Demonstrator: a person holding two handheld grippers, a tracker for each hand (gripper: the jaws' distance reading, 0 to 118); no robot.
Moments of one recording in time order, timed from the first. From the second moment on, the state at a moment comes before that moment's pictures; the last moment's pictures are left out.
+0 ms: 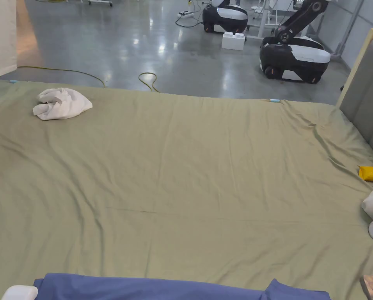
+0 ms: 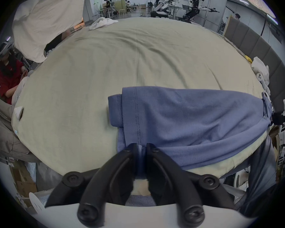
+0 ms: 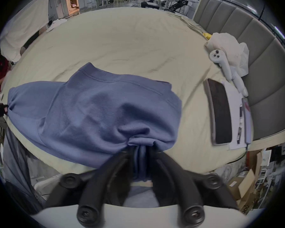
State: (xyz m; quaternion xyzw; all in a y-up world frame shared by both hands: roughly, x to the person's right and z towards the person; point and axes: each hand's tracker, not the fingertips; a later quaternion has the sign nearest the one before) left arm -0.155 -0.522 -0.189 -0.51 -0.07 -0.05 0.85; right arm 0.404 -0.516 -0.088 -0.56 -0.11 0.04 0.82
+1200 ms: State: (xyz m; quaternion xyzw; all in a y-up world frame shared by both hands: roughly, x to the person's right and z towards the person) left arm -0.150 -0.390 -0.209 -0.23 -0.04 0.01 0.97; right arm 0.300 -0.393 -0.160 -0.12 -0.10 -0.01 0.99
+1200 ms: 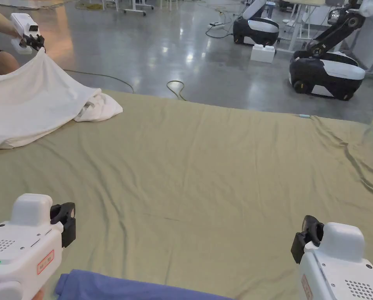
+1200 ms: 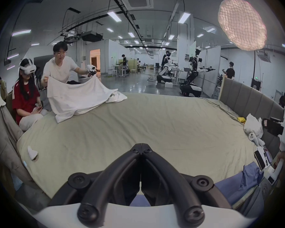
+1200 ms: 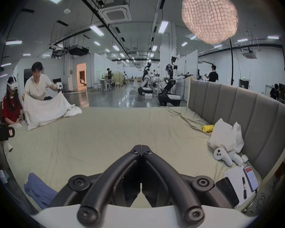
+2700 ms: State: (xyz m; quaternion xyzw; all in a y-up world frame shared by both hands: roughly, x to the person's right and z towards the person) left arm -0.270 -0.493 -0.243 -0.51 -0.26 0.31 0.76; right arm 0.290 -0.411 -0.138 -0.12 -0.10 0.03 0.99
